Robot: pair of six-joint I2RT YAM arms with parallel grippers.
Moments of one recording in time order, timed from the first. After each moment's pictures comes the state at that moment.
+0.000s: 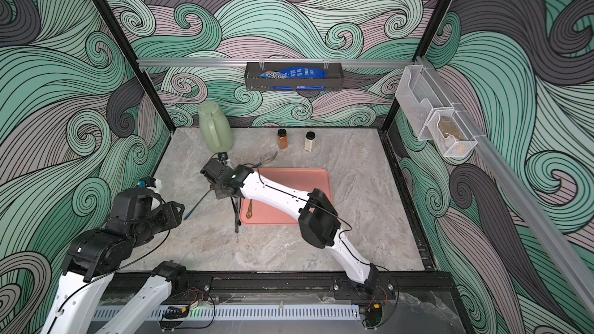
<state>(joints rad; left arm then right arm) -0.24 0.63 1.06 -1.26 -0.12 -0.49 1.01 2.17 2.05 -0.85 0.28 0.64</state>
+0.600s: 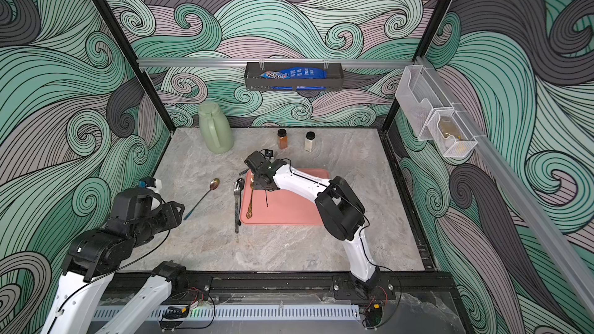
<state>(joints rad) -0.24 0.63 1.06 -1.26 -0.12 -0.49 0.82 2.07 1.62 -0.65 0.19 0.81</state>
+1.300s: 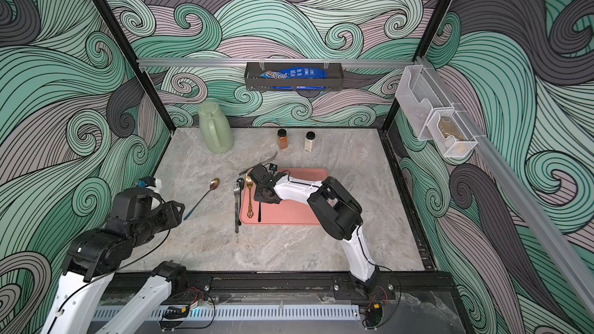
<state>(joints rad) -0.24 0.63 1.06 -1.25 -0.12 -0.49 0.84 2.09 1.44 -0.47 0.10 0.95</state>
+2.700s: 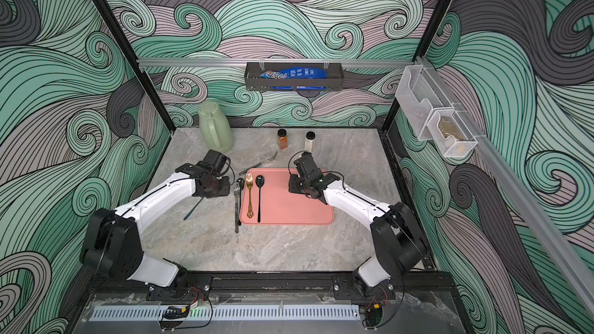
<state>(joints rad) -0.29 1.54 1.07 -0.78 -0.14 -0.46 0.57 1.51 0.99 -0.35 -0.03 0.60</state>
